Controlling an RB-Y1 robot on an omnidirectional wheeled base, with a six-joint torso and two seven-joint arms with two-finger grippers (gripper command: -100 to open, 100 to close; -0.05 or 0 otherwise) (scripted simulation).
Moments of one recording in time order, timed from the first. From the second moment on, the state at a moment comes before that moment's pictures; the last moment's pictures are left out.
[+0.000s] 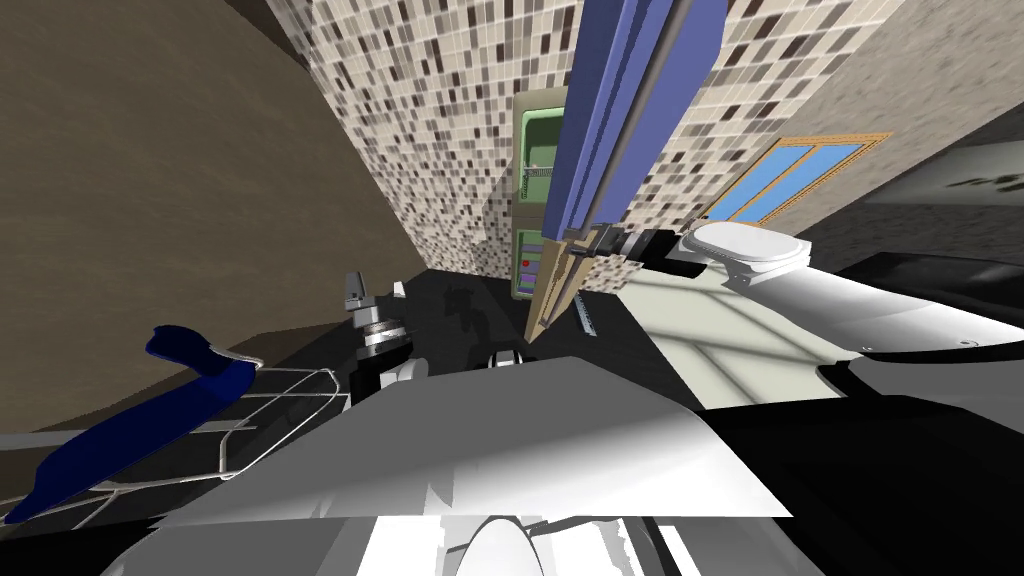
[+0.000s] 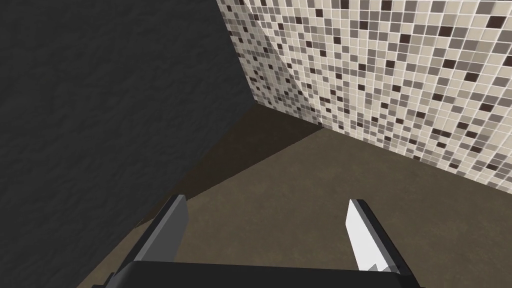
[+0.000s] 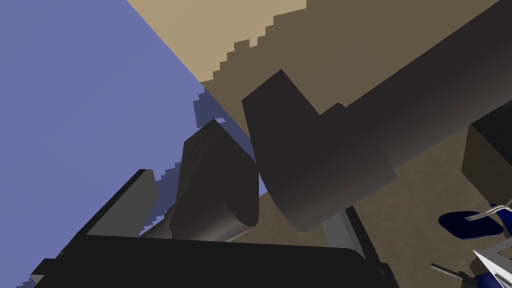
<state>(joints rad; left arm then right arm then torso) 0.50 -0.01 0.07 -2.29 0.07 -0.43 0.08 0.09 -1.48 -0.23 -1.78 0.67 -0.49 0.26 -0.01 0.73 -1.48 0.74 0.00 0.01</state>
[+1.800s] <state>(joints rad) 0.50 -0.01 0.07 -2.29 0.07 -0.43 0.08 0.09 -1.46 -0.24 -1.55 0.65 -0.56 0.31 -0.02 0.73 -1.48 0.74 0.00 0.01</state>
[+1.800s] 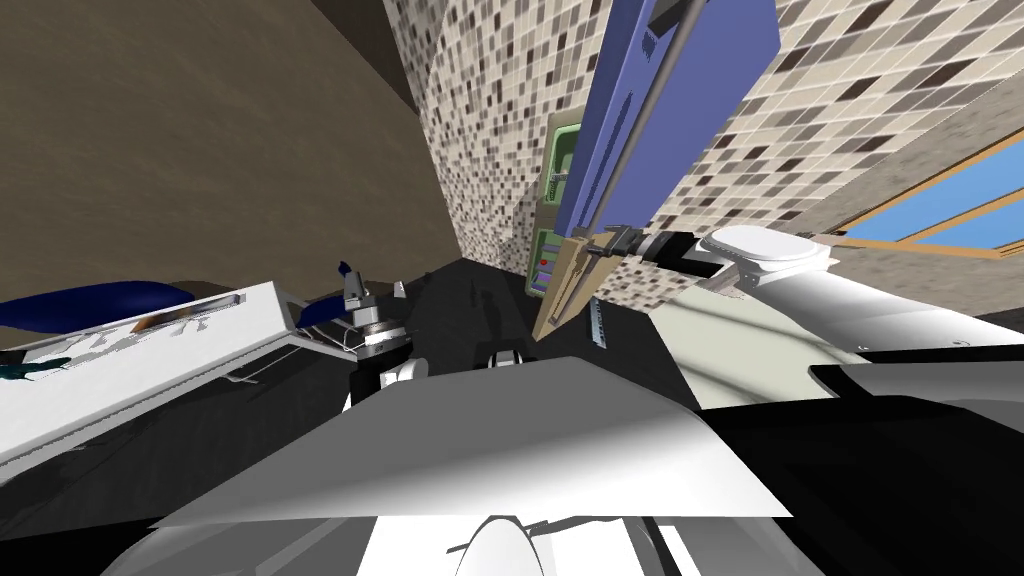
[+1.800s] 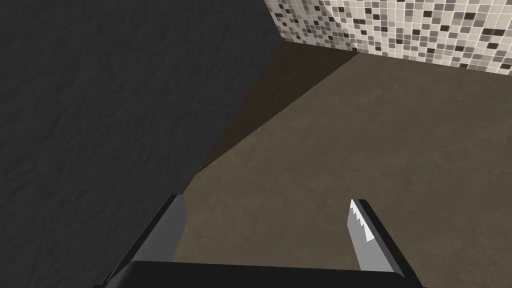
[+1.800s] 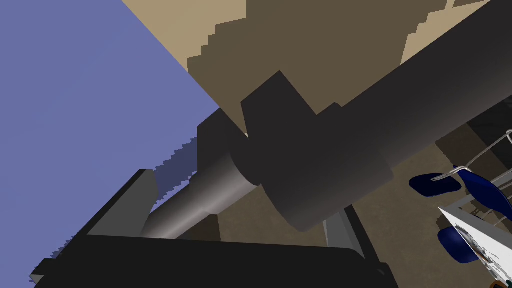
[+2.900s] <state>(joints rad) 0.50 -0.01 0.07 -2.29 0.07 -0.43 0.08 0.07 -1.44 -0.26 -1.37 0.64 -0.58 0.35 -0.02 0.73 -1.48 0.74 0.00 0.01</state>
